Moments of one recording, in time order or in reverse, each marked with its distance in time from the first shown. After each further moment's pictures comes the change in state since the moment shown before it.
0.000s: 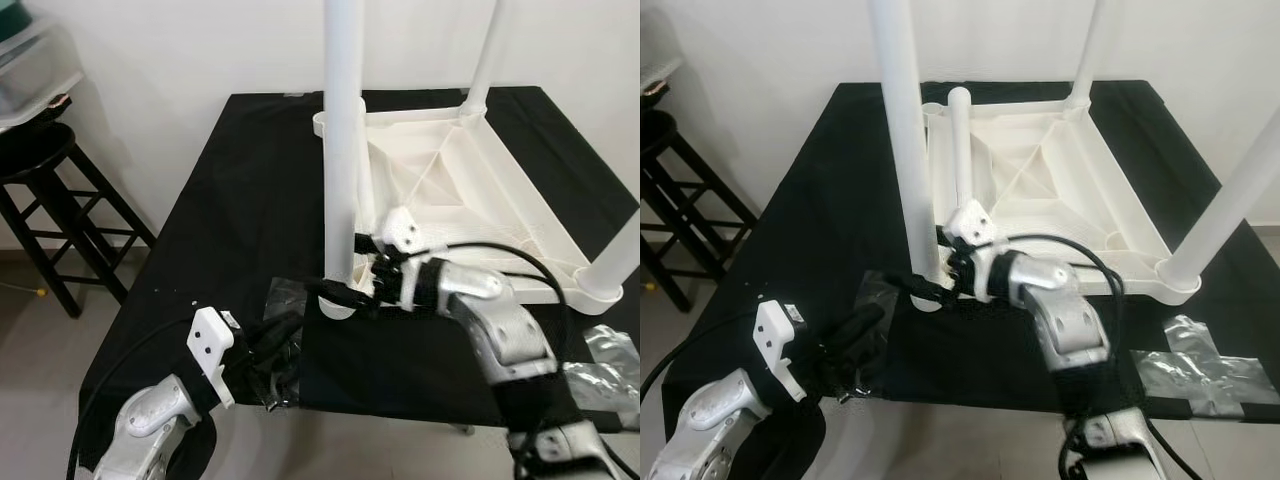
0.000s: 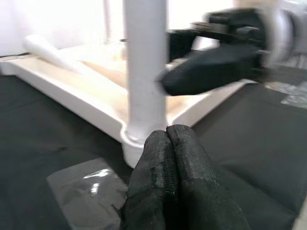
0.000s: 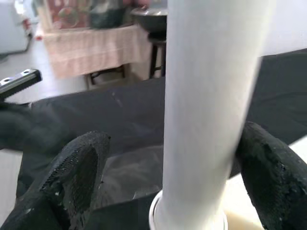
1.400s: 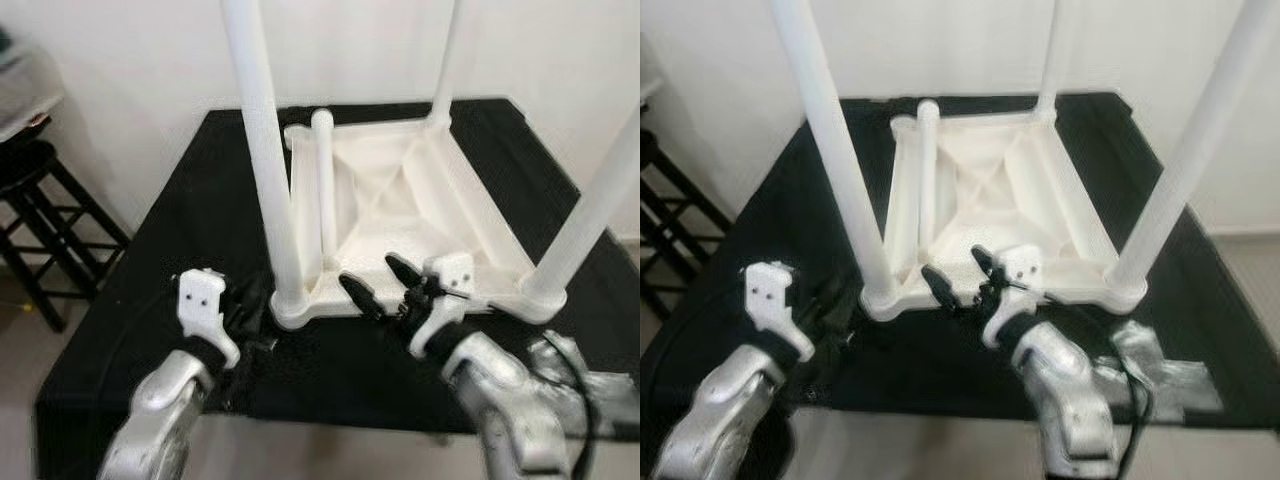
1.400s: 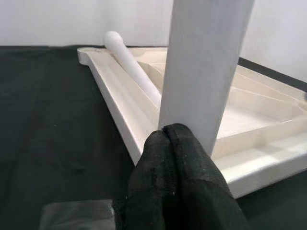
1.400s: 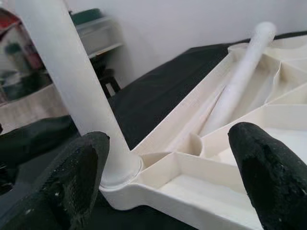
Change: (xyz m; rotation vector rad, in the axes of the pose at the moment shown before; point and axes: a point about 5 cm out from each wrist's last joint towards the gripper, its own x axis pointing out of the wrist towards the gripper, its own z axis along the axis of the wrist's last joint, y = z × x) left arm 0.016 0.026 0.009 -0.085 0.025 0.408; right arm -0.007 0.037 -0.015 0.297 -0.161 -0.415
